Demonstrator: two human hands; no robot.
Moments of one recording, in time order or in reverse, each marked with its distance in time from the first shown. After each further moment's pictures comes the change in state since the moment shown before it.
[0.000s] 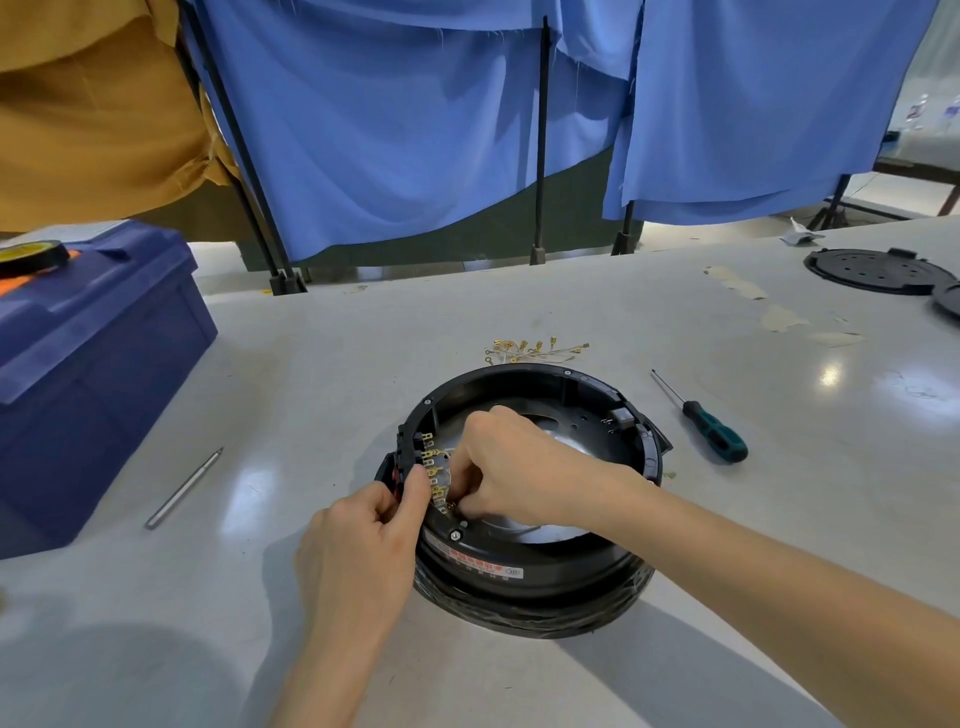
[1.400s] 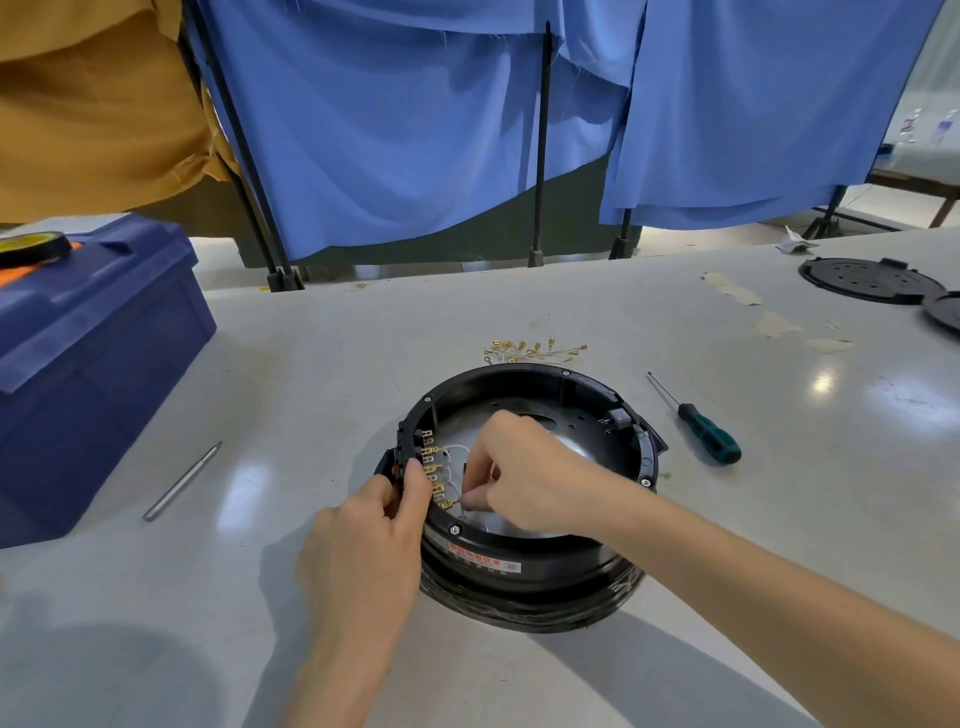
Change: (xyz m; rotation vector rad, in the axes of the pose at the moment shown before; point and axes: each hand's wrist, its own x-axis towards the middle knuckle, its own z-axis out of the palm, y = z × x) left_hand -0.008 0.008 0.000 0.075 0.022 -0.016; right_hand -0.016 -0.008 -0.002 0.138 0.005 0.253
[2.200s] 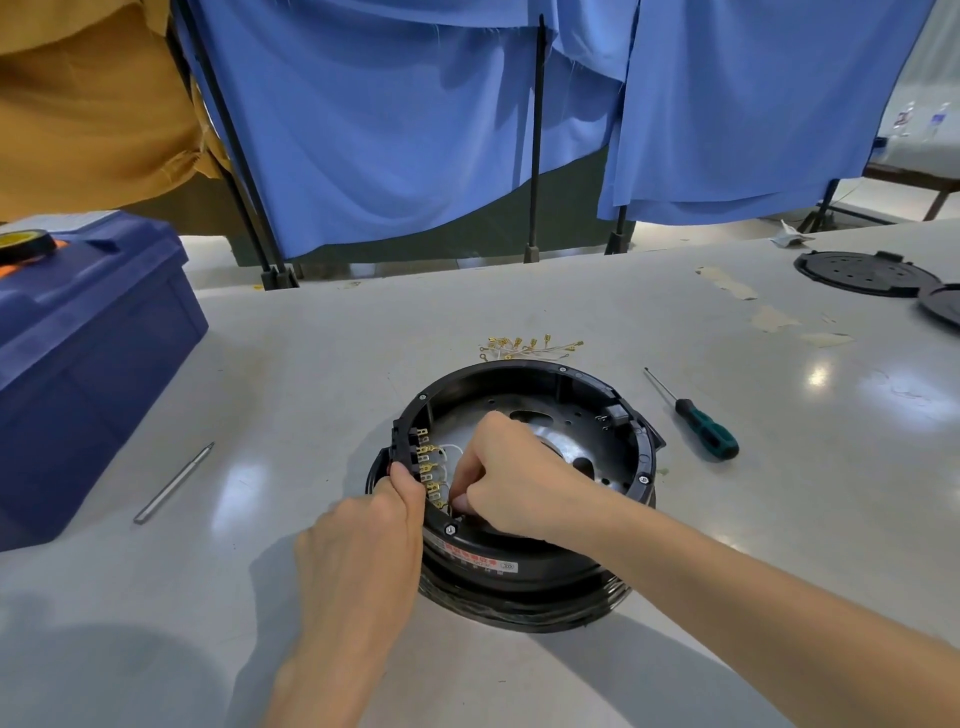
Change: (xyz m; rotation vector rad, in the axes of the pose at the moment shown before) left_hand -0.002 0.009 -0.017 0.505 -0.143 0.405; right_hand 0.002 -0.002 0.011 0.077 0.032 0.064
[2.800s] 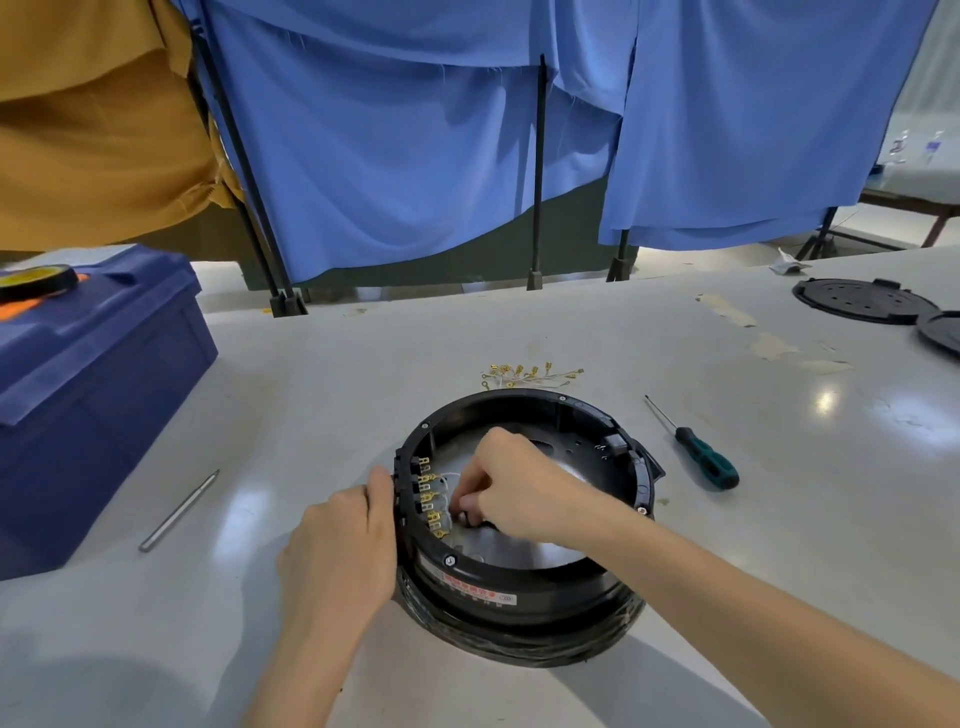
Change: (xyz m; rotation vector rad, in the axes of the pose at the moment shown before) left_hand 0.027 -0.012 0.011 -0.387 -0.028 -0.398; right_hand 0.013 0.007 -0.011 0.028 -0.039 -0.013
